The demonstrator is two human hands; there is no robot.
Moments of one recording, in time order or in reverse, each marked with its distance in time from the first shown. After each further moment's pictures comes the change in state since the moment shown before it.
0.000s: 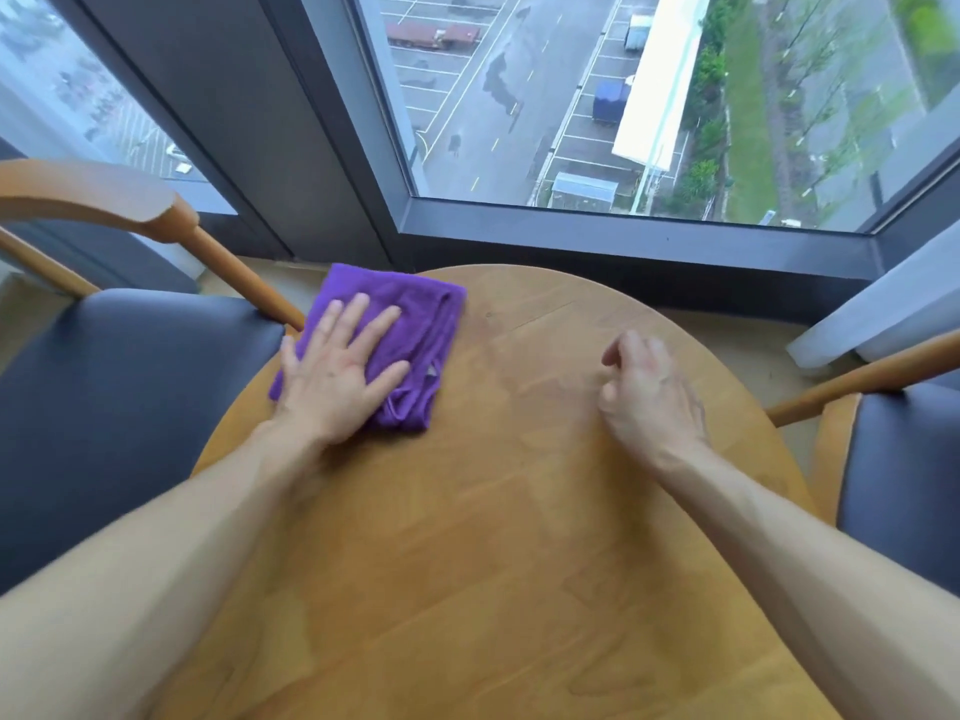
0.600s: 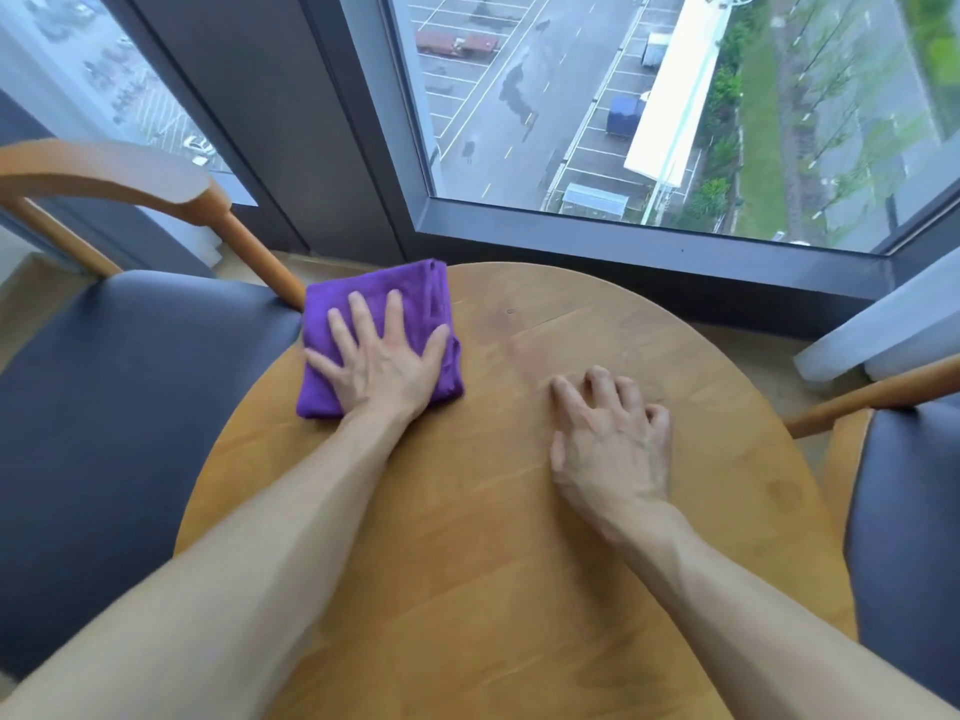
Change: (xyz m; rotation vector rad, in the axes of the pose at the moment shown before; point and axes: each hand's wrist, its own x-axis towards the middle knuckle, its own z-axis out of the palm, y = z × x) left_hand 0.002 0.052 0.011 -0.106 0.050 -0.402; right_hand -0.041 -0.016 0.043 -0.464 -0.001 -0.226
